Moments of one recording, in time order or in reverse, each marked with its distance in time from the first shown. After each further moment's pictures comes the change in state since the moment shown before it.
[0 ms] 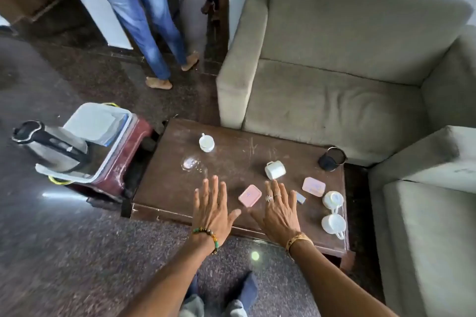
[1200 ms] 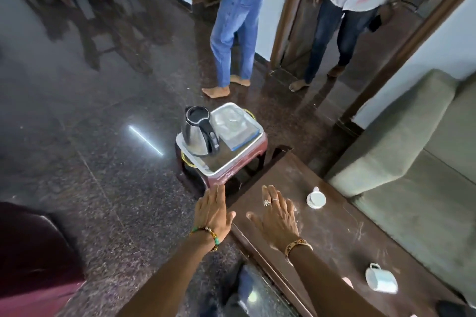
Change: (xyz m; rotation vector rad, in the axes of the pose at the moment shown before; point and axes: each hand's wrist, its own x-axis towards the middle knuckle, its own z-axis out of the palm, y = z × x) left_hand -0.015 -0.329 -0.043 -0.371 0.164 -0.561; right_hand 0.117 -0.359 0.000 -0.187 -0.102 -0.574
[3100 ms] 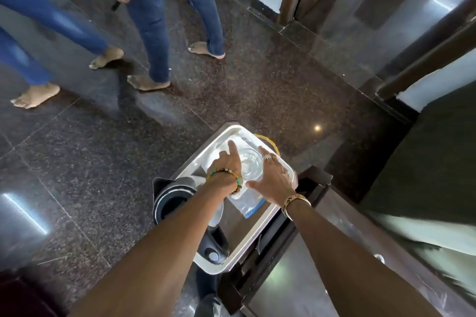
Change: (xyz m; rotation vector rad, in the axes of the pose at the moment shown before) left_hand 0.483 -0.024 -0.011 0.102 -0.506 -0.183; right_hand 0.467 0.008 0.006 0.392 -0.141 0.163
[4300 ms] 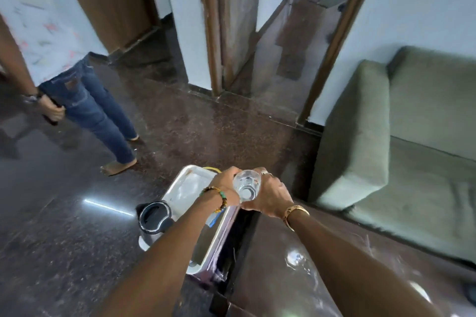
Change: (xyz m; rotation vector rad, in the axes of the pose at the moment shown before) left_hand -0.238 0.096 -0.035 -0.200 0.128 0.541; right_hand -0.258 0.009 -0.133 0.065 0.351 0.081
